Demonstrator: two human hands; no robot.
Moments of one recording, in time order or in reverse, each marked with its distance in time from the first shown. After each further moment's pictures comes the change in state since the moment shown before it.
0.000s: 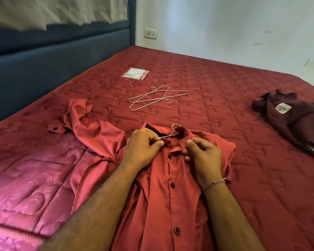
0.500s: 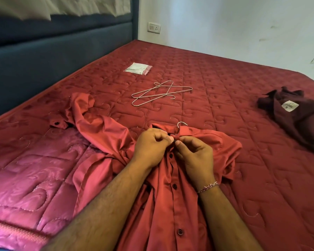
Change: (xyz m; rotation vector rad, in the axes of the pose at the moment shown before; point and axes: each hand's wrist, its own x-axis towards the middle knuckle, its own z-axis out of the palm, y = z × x) left_hand -0.010 0.016 0.014 -0.427 0.022 -0.203; right_hand -0.008 0.022 0.020 -0.029 -0.183 -0.196
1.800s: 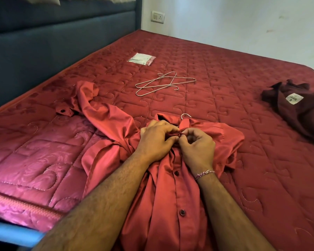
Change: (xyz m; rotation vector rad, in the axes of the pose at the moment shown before) left_hand -0.006 -0.011 -0.005 0.567 -0.177 0.216; right_hand -0.006 -0.002 0.007 -0.556 0.186 -0.155
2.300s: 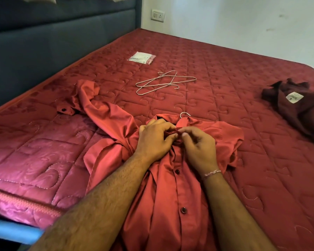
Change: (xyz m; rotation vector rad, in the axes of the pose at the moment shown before) left_hand -0.004 -0.002 0.000 0.020 0.112 0.044; right_hand 0.000 0.004 -0.011 0.078 -0.129 -0.183
